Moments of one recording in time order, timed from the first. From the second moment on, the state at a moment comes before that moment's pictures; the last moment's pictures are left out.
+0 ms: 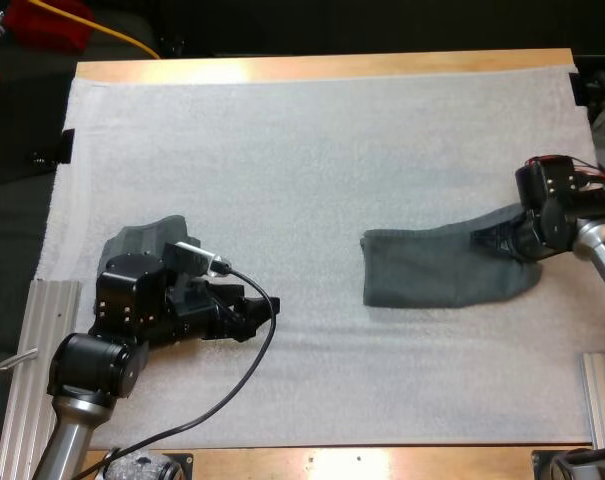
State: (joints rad) left arm -0.21 0.79 -0.69 0.78 0.65 -1.96; right arm 0.17 1.50 -1.00 0.91 0.10 -1.69
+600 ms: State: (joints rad) left arm -0.21 0.79 -0.69 0.78 0.65 -1.97; right arm 0.39 1.54 -1.01 0.85 -0.06 -1.46
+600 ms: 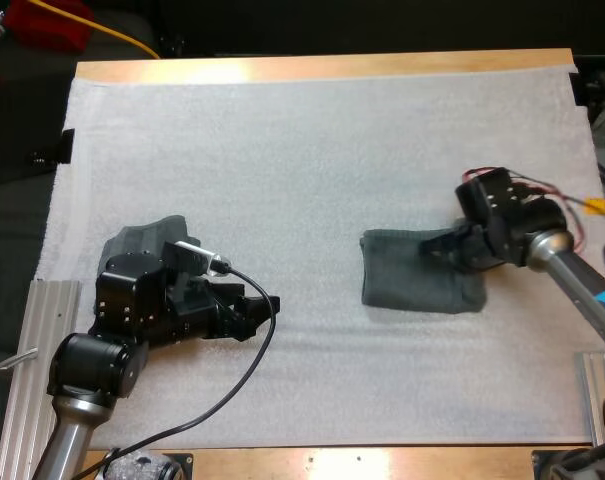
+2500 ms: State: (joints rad) left arm -0.21 0.79 -0.69 0.80 0.65 -1.97; right arm 0.54 1.66 -0.98 0.56 -0.46 -1.18
